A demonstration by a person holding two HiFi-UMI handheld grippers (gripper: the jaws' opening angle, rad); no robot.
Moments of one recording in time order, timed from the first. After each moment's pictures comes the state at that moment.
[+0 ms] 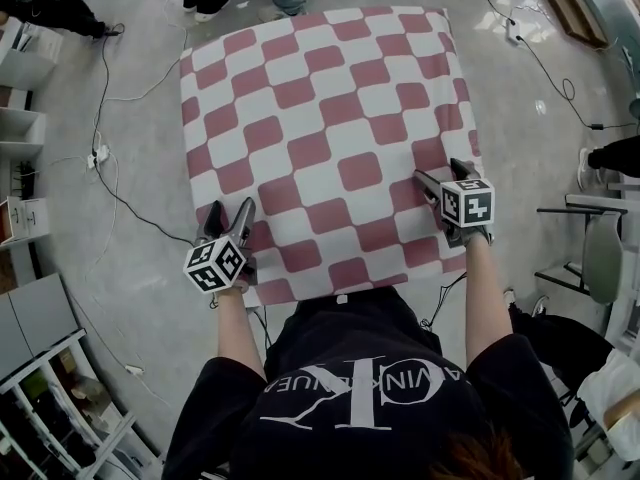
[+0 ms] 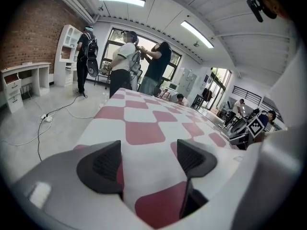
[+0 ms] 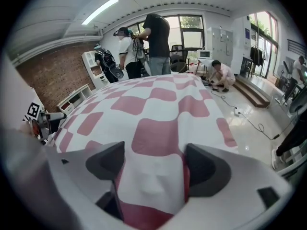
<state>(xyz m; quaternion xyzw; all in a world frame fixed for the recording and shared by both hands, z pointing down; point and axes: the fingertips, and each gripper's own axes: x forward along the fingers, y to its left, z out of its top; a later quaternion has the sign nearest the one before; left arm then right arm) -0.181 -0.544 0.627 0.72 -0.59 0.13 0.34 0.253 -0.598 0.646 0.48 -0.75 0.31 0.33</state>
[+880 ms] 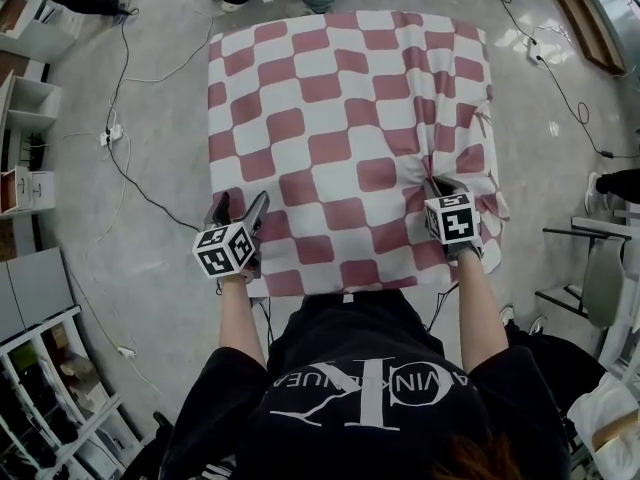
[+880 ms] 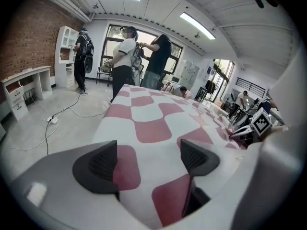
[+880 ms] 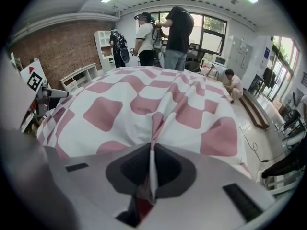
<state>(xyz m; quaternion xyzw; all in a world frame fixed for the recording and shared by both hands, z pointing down) -0.194 -0.532 0.634 0.70 -0.59 0.17 0.35 0.198 -0.576 0.648 0.44 -0.75 0.24 0.43</state>
